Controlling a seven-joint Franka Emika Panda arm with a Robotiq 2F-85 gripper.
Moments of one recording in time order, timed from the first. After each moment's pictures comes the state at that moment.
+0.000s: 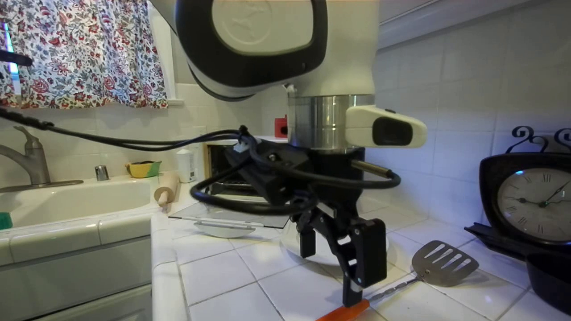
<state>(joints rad) -0.25 -0.02 -0.36 -2.46 0.08 2.50 -0.13</state>
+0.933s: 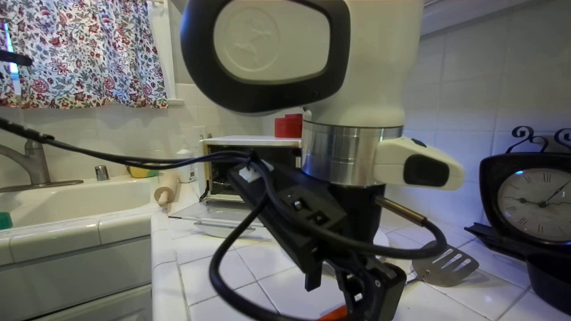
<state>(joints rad) -0.31 0.04 -0.37 -2.44 0.22 2.49 -0.38</state>
